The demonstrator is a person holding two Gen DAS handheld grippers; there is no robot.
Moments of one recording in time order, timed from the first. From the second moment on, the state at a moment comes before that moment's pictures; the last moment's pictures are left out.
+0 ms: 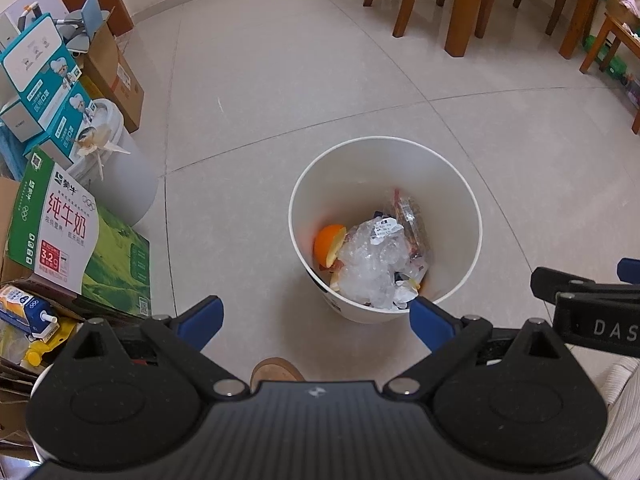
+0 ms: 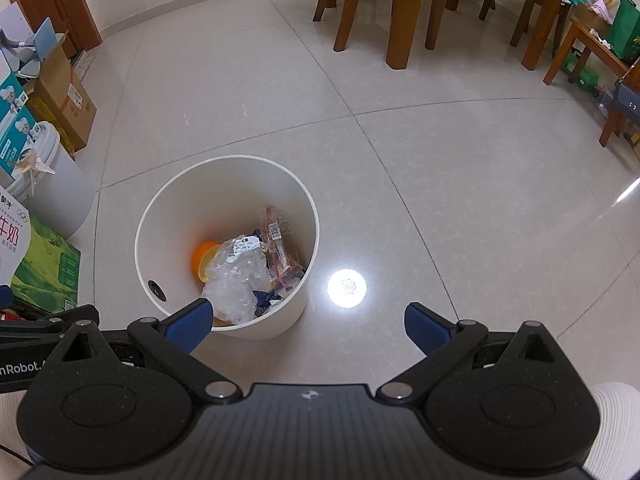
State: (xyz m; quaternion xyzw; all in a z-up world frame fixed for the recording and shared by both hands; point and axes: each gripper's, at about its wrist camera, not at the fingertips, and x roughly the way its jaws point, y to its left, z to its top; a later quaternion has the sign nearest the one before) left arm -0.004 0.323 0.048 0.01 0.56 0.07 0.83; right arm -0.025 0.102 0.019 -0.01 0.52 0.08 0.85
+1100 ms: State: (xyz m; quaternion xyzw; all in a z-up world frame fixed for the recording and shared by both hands) left arm -0.004 0.324 0.049 0.01 0.56 0.07 0.83; right arm -0.024 0.099 0.018 -0.01 0.53 0.08 0.85
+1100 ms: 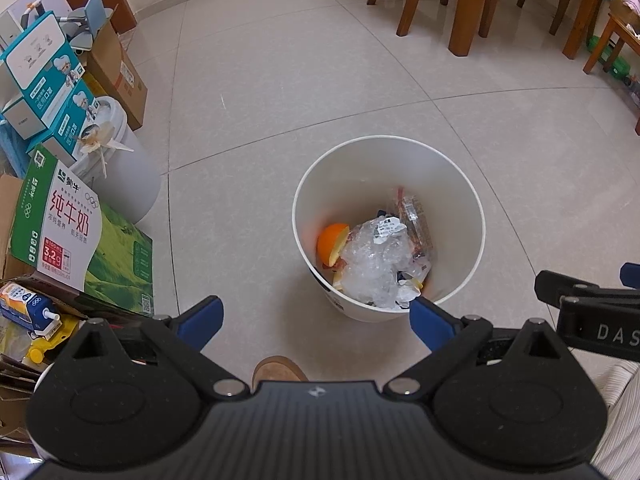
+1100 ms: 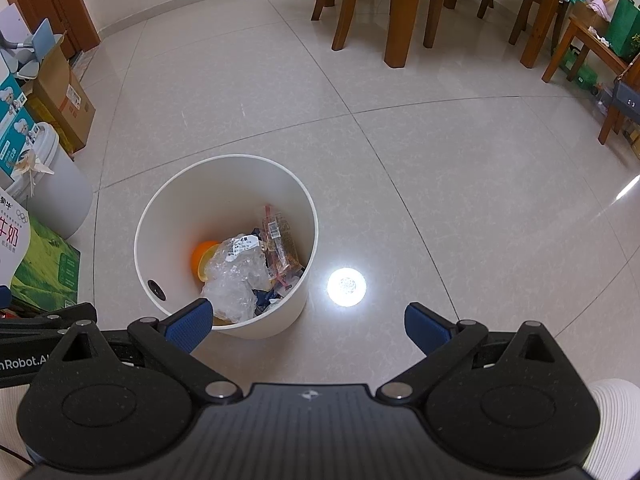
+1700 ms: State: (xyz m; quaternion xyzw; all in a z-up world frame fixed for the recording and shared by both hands) left arm -0.005 0.324 0.048 0.01 0.56 0.07 0.82; right arm -0.025 0.098 0.019 0.00 0.53 0.08 0.85
